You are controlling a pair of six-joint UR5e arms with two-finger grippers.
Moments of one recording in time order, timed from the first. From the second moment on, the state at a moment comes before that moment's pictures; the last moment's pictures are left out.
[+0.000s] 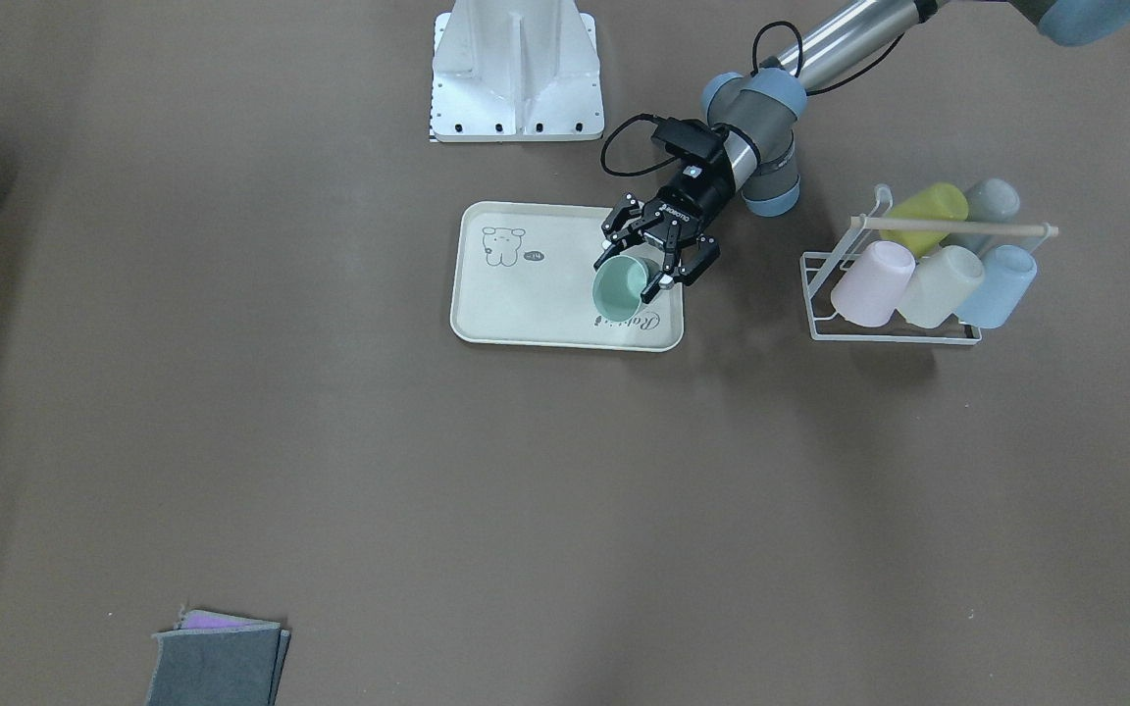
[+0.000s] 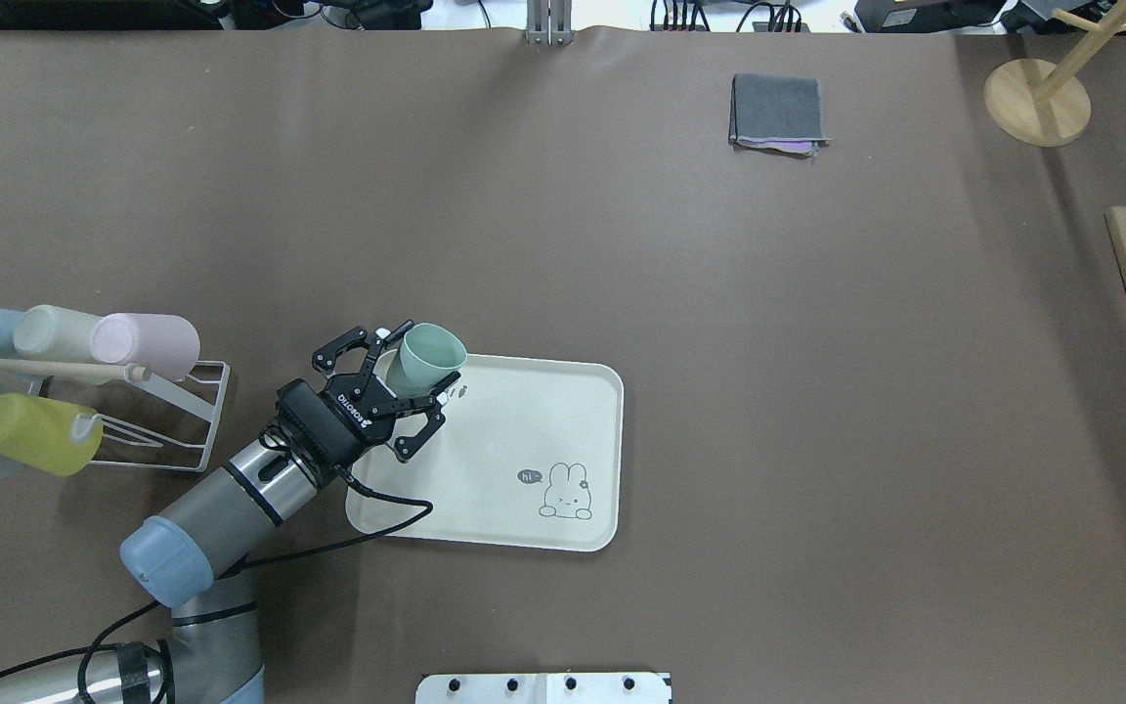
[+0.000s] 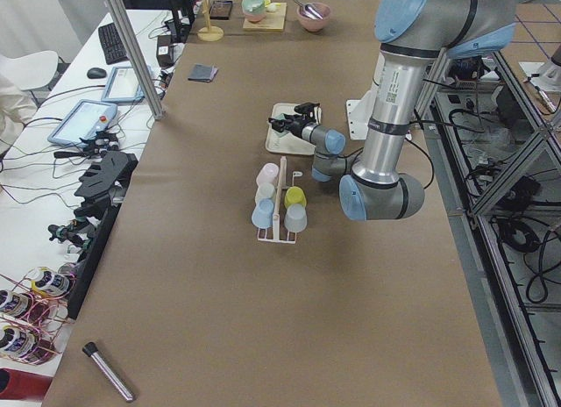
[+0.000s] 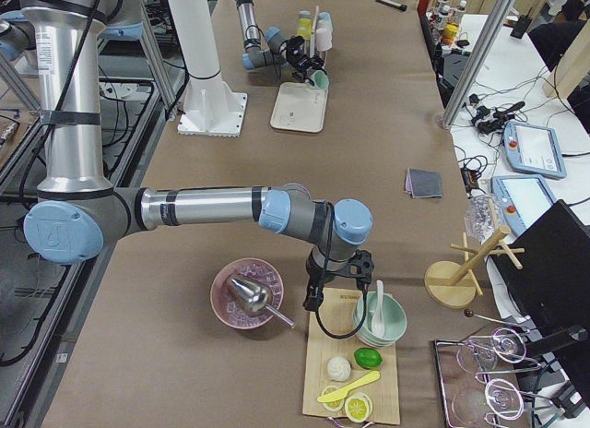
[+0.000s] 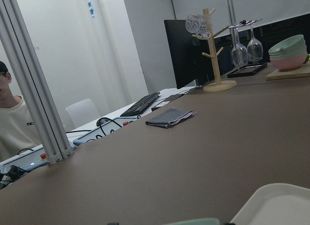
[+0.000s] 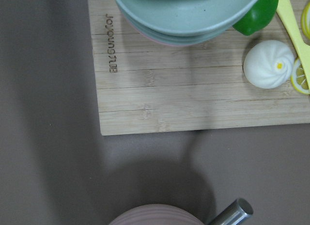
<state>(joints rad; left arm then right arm) -0.26 -1.97 -1.33 -3.38 -1.00 -0.10 1.54 -1.58 1.67 -1.91 2.28 -0.06</state>
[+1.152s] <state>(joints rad) -0.26 -2.04 -1.33 -3.37 -1.00 -0.09 1.55 -1.59 1.67 -1.91 2.28 -0.07</state>
